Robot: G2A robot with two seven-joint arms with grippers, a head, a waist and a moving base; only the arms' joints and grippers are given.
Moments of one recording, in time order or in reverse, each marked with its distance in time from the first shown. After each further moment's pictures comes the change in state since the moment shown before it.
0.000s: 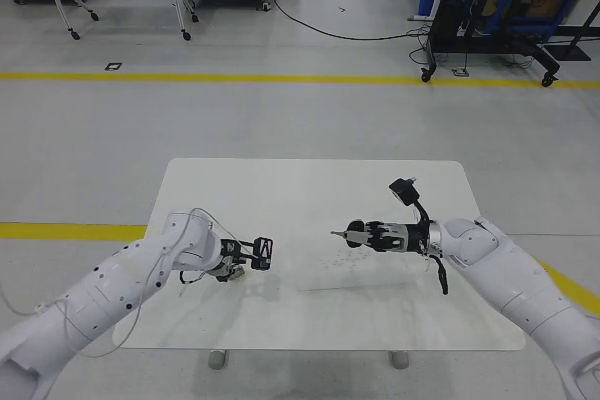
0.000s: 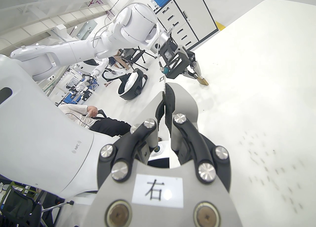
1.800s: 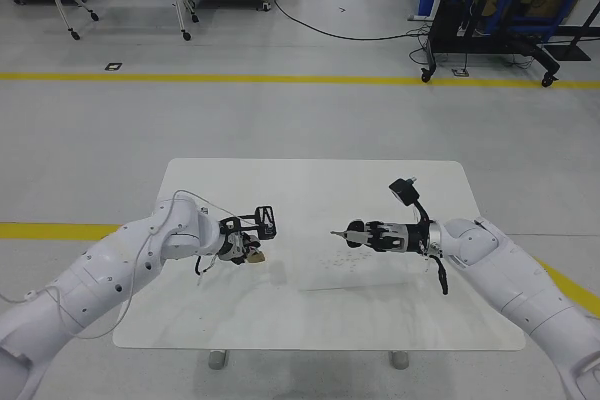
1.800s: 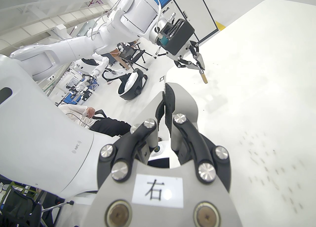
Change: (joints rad) left arm -0.085 0.010 0.051 0.048 -0.223 0.203 0.165; right arm 0.000 0.000 0.000 0.000 0.000 0.000 0.000
